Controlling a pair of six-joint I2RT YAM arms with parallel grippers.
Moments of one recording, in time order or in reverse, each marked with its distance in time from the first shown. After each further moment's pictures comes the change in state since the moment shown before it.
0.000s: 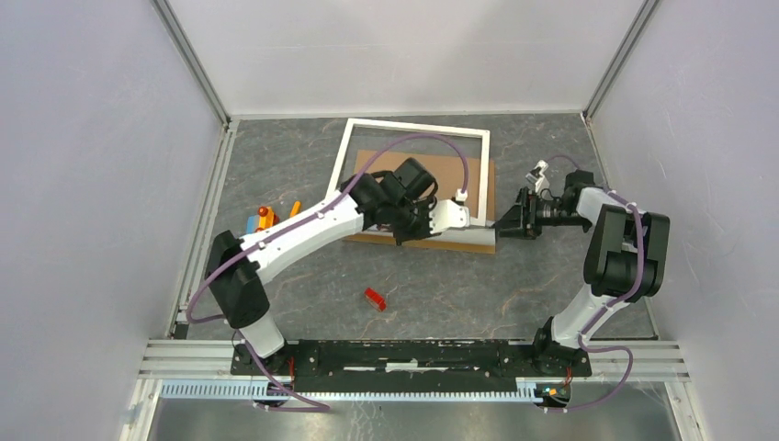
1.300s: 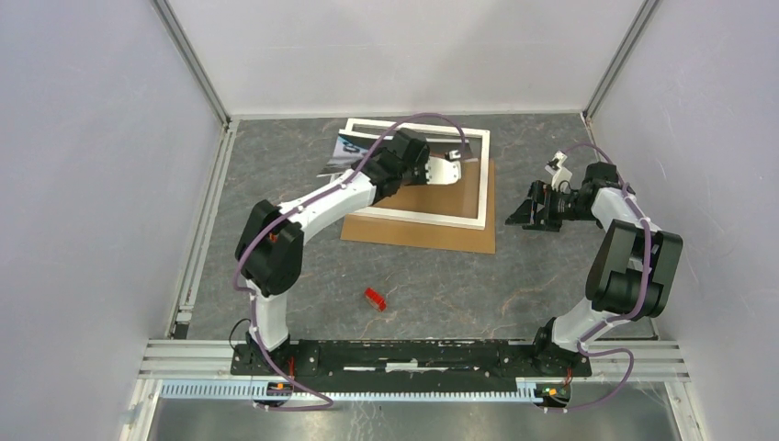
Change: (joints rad) left arm 0.204 0.225 0.110 0.465 -0.362 0.349; right arm -0.083 -0.117 0.053 -0.016 0.209 -0.054
